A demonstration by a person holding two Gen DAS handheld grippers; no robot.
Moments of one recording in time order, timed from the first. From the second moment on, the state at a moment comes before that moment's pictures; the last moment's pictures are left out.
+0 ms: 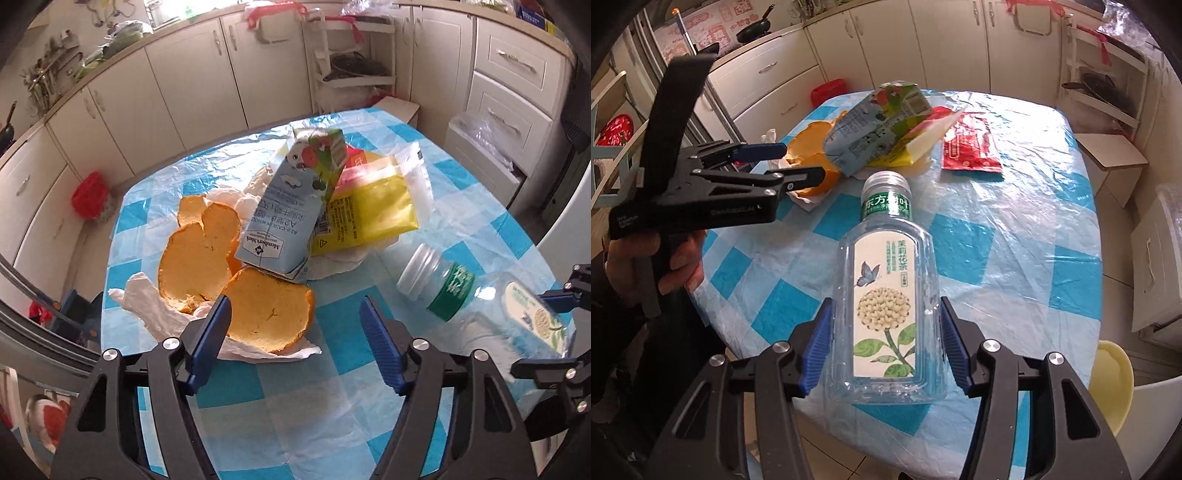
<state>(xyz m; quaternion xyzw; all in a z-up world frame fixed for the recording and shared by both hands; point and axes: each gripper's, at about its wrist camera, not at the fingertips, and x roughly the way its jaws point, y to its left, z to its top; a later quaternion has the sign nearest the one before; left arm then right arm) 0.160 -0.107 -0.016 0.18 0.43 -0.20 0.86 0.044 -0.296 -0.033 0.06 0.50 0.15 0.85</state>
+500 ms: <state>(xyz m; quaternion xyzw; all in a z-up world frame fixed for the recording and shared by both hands) 0.175 -0.074 -0.003 0.07 0.46 -0.24 0.85 0.046 -0.296 -0.030 0.06 0.48 0.14 0.86</state>
